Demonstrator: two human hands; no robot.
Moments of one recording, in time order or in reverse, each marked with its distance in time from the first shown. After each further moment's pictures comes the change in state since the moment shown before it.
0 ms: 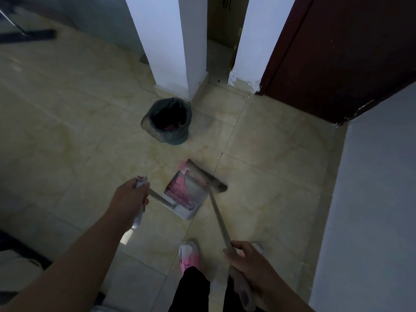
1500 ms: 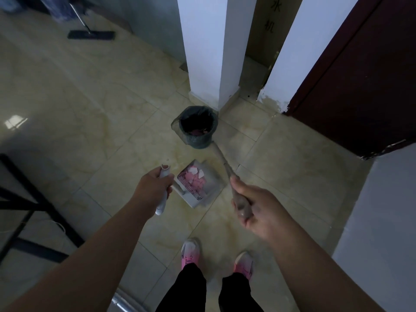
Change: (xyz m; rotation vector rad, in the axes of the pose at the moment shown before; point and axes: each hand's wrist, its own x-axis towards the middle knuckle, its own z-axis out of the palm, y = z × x) left_hand -0.053 0.043 -0.006 -0.079 0.065 0.005; right_hand -0.062 -0.176 0.004 0.203 -0.267 -0.098
